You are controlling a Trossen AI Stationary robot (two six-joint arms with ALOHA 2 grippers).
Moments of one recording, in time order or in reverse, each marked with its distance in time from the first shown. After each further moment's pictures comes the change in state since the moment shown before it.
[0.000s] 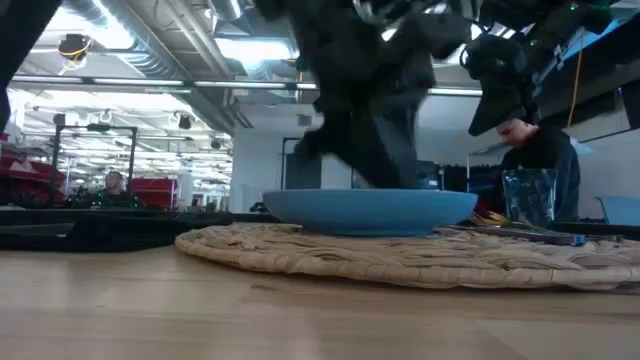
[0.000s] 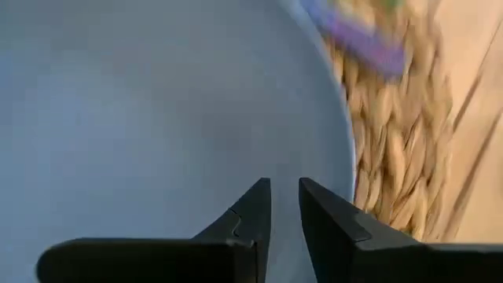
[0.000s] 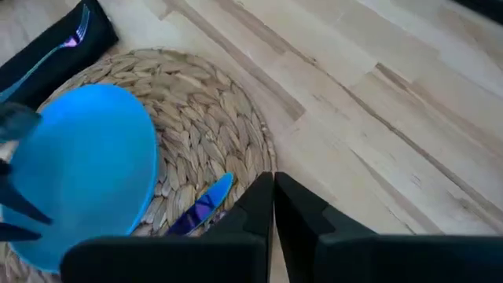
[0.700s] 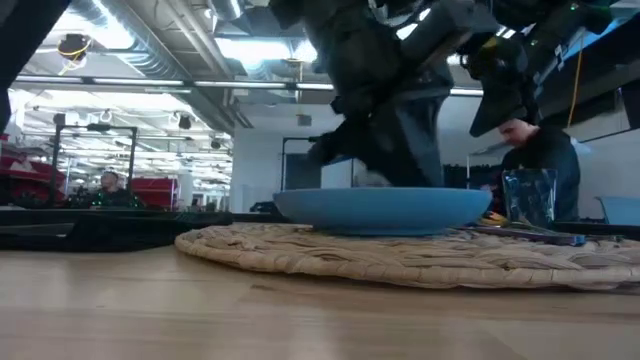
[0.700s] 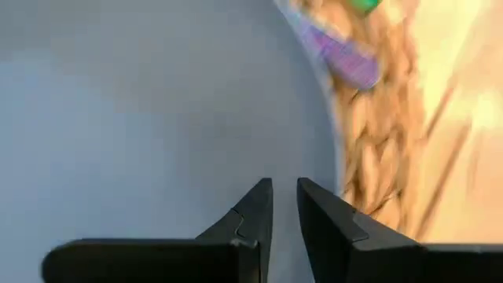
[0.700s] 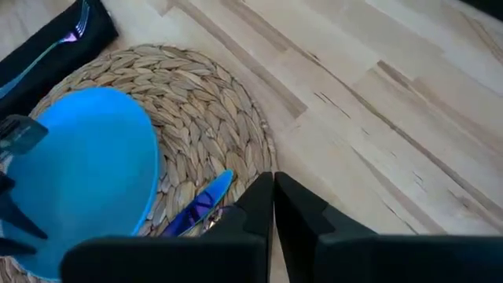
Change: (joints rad) left arm 0.024 0.015 0.094 -0.009 0.027 0.020; right arm 0.000 0.000 0.000 -0.009 0.000 -0.007
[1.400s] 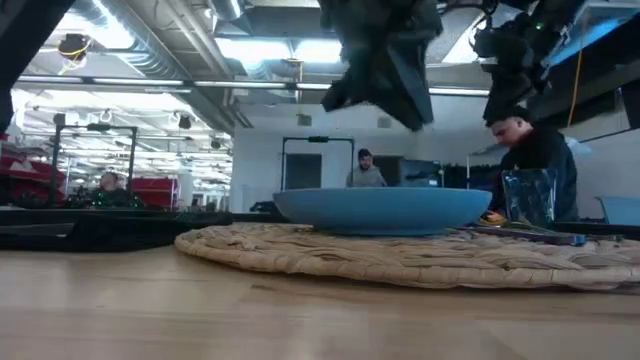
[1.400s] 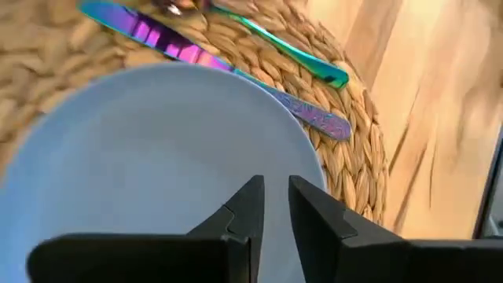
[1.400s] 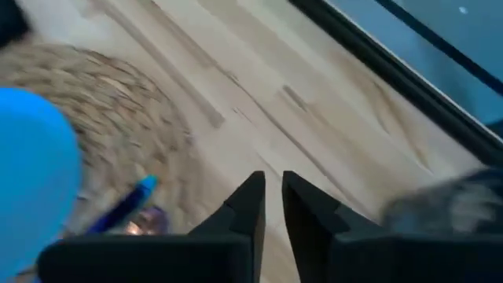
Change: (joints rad) left arm 0.088 -0.075 0.134 -0.204 -0.013 0.161; right arm 0.000 0.009 0.168 -0.283 0.265 -0.127
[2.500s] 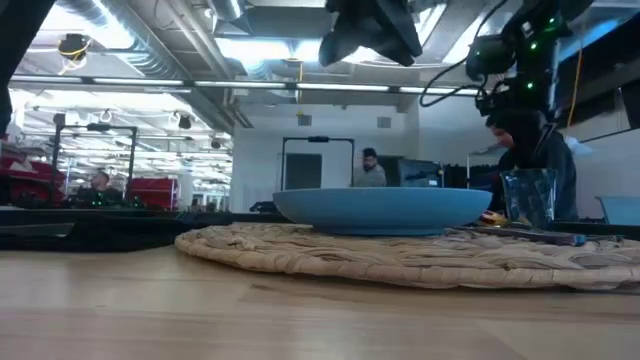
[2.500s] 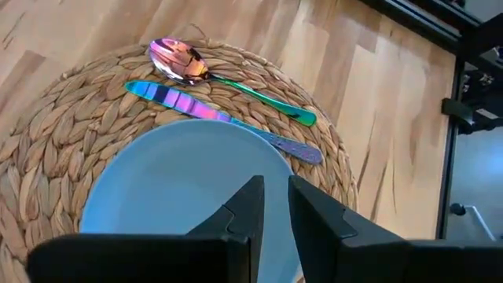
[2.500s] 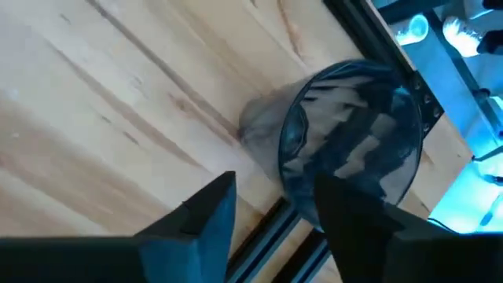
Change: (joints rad) left arm 0.014 -0.130 -0.001 -0.012 -0.031 0.074; right arm -0.418 0.256 0.000 -0.088 0.067 -0.332
